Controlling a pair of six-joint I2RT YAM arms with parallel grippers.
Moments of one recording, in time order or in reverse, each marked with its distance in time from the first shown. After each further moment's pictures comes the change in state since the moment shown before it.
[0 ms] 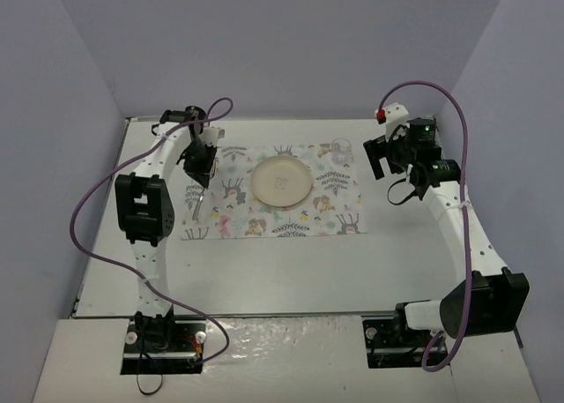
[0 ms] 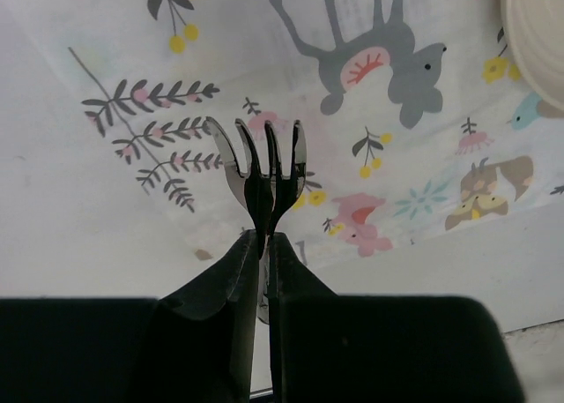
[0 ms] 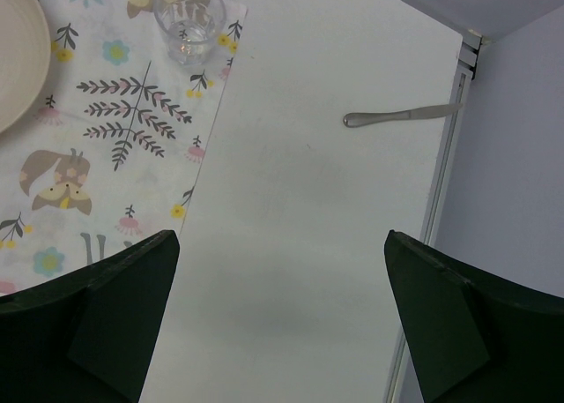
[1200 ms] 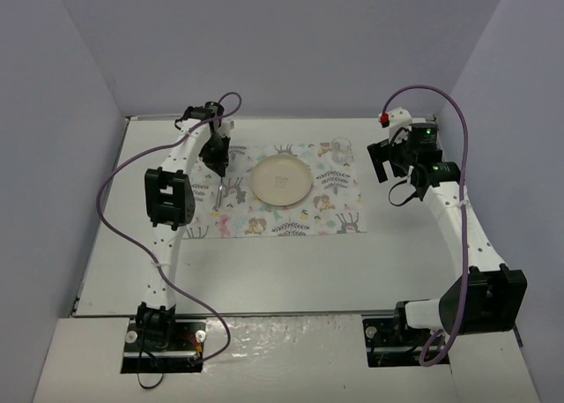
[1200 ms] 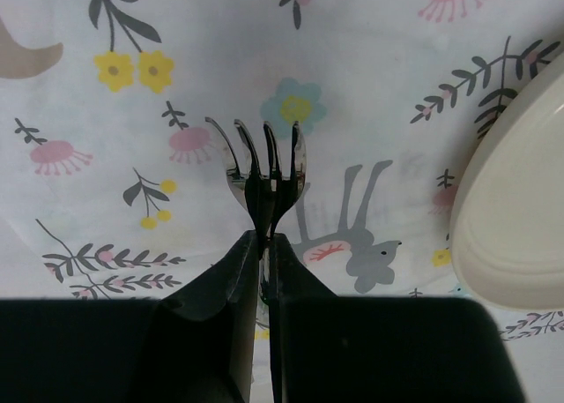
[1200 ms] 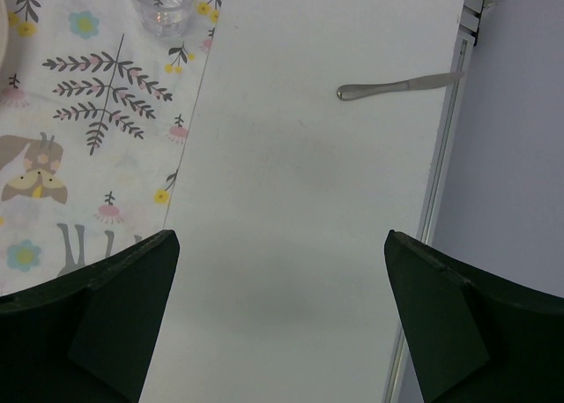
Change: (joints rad) left arm -0.050 0.378 0.442 -0.025 -0.026 -0.230; right arm -0.032 0.004 -0.054 0.020 0.014 0.001
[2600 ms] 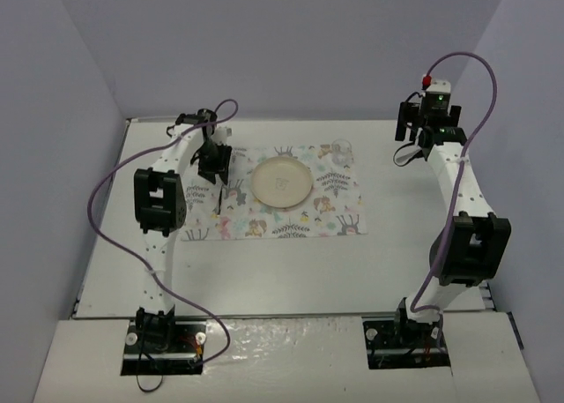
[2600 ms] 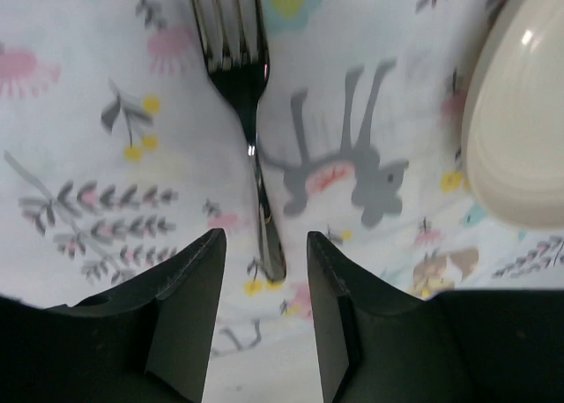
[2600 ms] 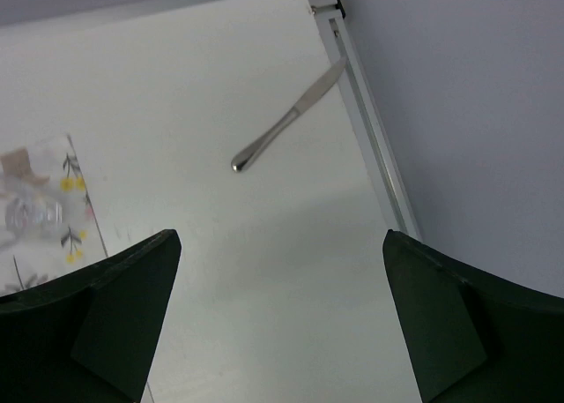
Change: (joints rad) left arm 0.031 -0.171 -0.282 0.084 0.084 0.059; right arm -0.121 0.369 0.363 0.039 0.253 0.372
